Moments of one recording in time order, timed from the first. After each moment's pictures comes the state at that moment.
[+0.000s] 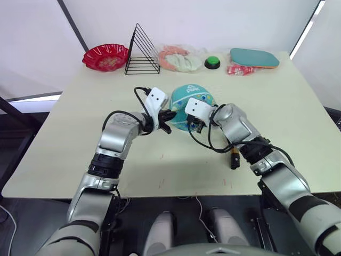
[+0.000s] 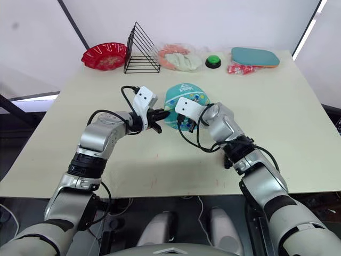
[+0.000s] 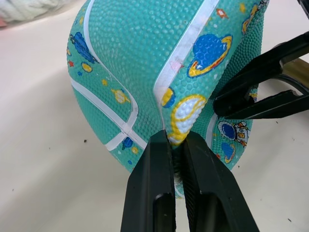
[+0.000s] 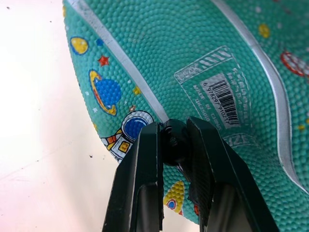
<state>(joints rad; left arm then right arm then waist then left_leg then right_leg) -0.69 0.46 -0.15 0.15 -0.20 0.72 -0.64 -0.93 -0.18 0.46 0.45 -0.36 0.60 0.75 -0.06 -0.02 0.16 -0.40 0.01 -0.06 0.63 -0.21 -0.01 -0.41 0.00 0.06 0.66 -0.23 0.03</state>
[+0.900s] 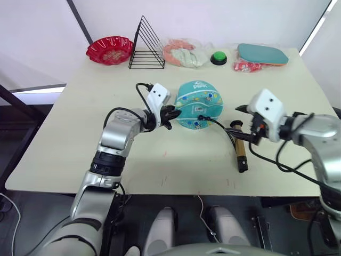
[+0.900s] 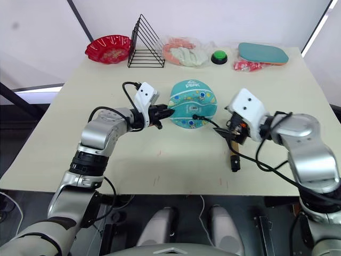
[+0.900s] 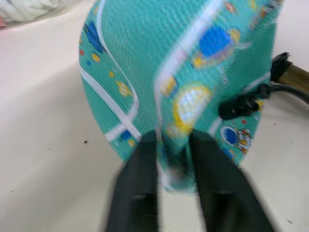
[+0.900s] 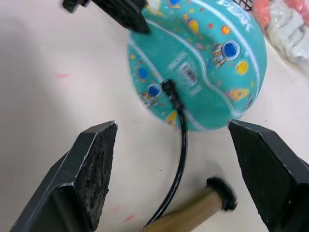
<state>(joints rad) -0.69 0.45 -0.10 0.09 -0.22 0.76 -0.67 -0.42 -0.66 -0.09 -0.67 0.14 0.99 0.99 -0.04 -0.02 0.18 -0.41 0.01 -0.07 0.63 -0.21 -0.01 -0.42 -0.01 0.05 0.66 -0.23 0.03</state>
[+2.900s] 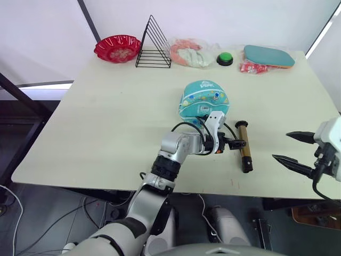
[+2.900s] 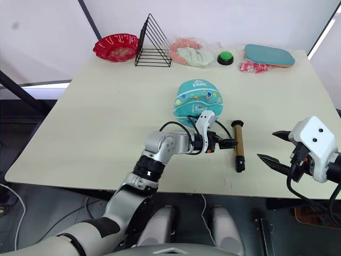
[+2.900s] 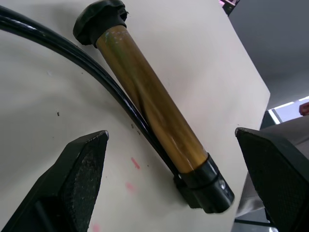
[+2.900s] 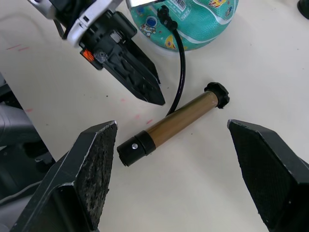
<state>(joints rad) -0.79 -0.14 -0.16 0.44 -0.44 0.97 -0.39 0.18 -0.96 -0.63 -0.81 0.61 0.91 0.86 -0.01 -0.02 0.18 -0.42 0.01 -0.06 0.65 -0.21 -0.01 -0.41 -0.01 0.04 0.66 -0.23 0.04</state>
